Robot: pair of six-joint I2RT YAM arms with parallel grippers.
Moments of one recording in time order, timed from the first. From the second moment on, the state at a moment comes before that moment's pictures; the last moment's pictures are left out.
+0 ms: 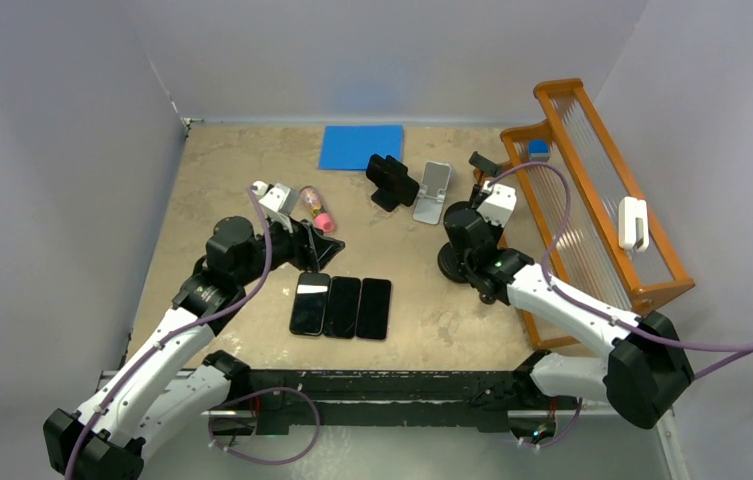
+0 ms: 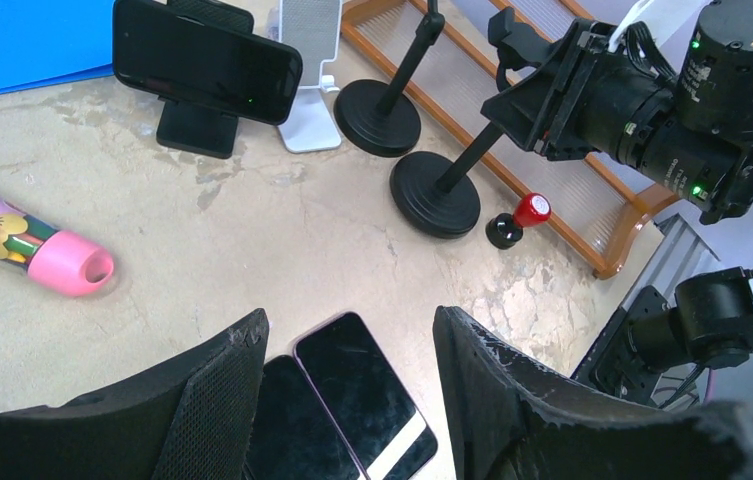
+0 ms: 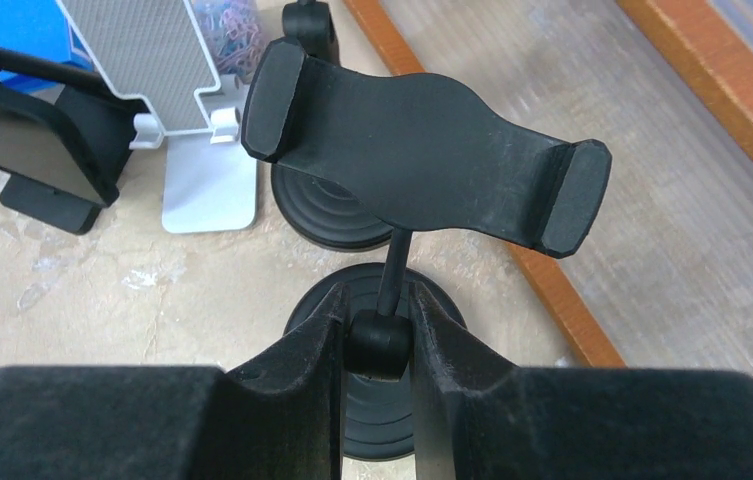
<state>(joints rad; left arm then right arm) -0.49 0.79 0.69 -0.09 0.33 -0.34 0.66 1.21 0.76 -0.23 0.85 0.63</state>
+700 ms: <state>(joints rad) -0.50 0.79 0.69 -0.09 0.33 -0.34 0.60 1.20 0.73 -0.24 0.90 0.64</state>
